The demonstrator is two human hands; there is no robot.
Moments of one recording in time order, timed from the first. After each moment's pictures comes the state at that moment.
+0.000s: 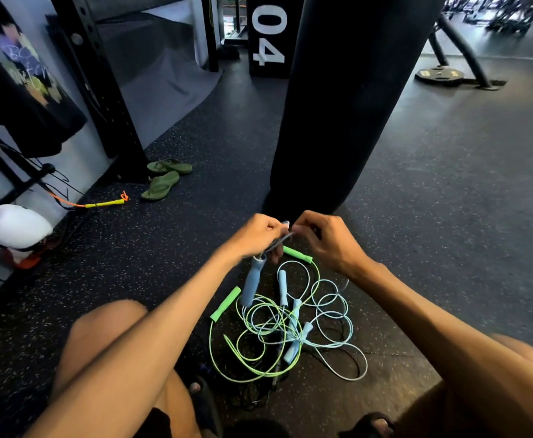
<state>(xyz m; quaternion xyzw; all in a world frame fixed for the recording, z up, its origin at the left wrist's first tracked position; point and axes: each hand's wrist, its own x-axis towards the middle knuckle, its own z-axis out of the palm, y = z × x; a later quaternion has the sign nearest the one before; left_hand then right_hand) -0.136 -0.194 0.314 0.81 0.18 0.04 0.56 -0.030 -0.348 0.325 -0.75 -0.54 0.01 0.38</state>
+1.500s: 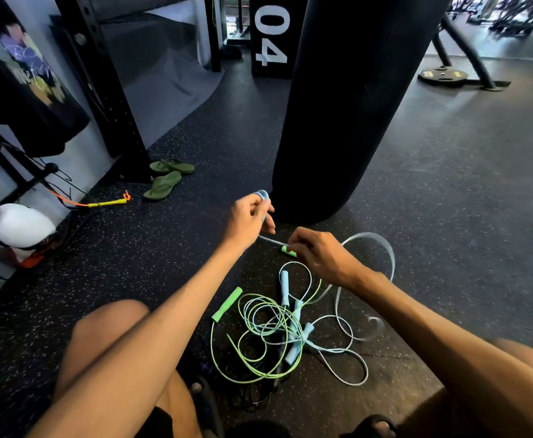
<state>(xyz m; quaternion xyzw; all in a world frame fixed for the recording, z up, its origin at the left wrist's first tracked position) -0.130 -0.176 0.312 0.77 0.21 0.30 0.52 -0.039 -0.347 0.309 -0.75 -0.57 0.11 0.32</state>
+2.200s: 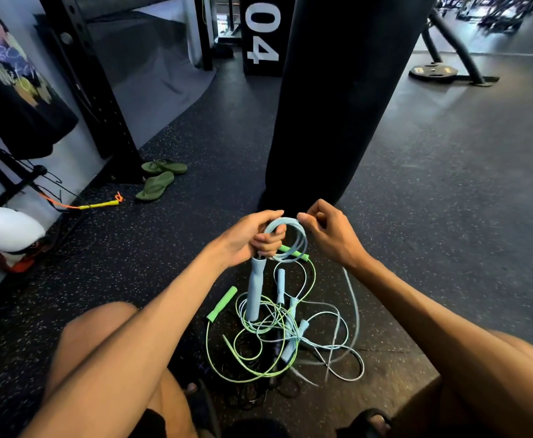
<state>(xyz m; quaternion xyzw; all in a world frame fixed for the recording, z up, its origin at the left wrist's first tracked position) -0.135 -0.194 0.322 0.56 0.06 -0.07 0.82 -0.014 -0.351 0.317 -0.77 -0.43 0.06 0.47</state>
